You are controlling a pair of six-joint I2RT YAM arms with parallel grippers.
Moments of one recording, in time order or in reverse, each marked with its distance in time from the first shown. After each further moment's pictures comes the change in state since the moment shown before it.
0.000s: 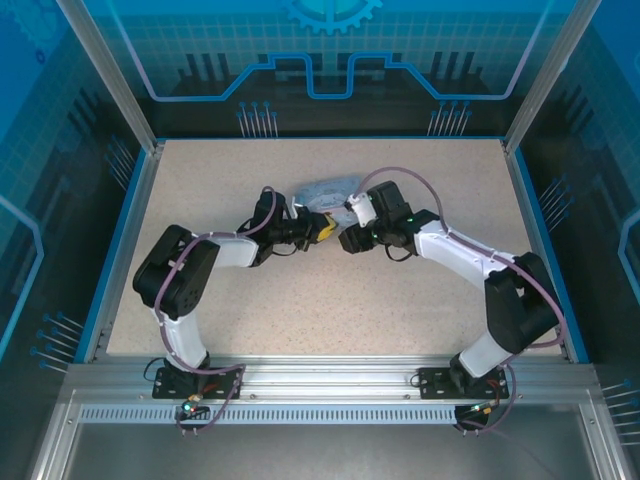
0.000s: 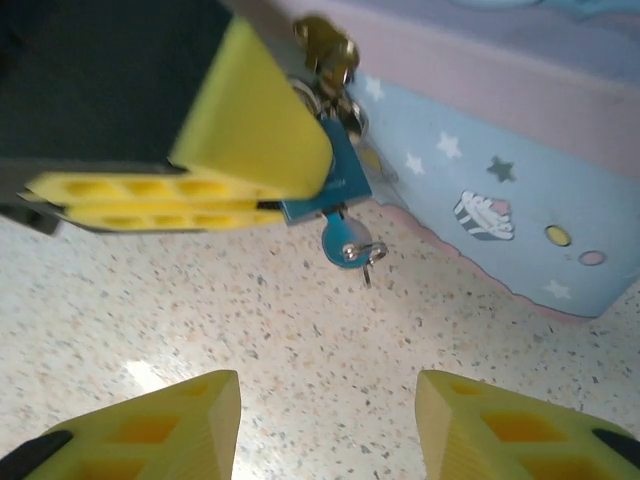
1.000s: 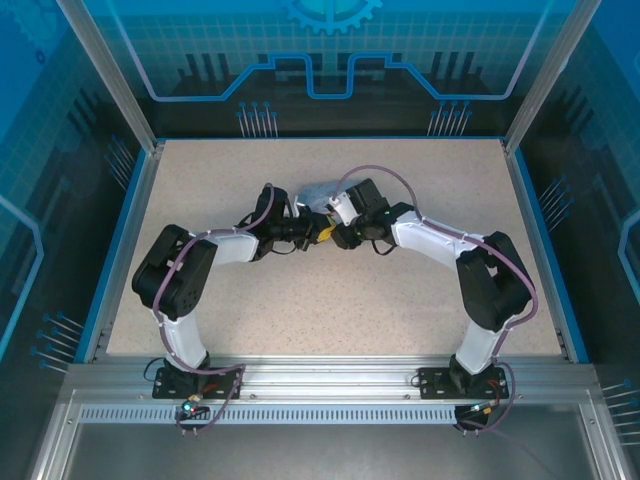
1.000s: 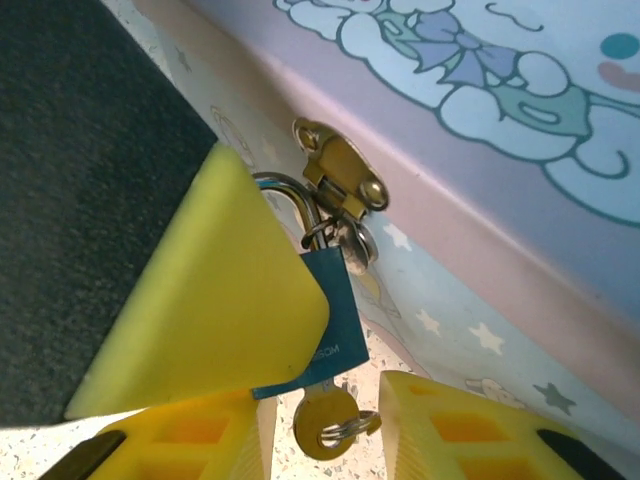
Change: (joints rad) left arm 0.002 0.000 0.033 -0.096 0.038 0.034; right arm 0.043 0.158 0.129 0.001 0.085 -0.077
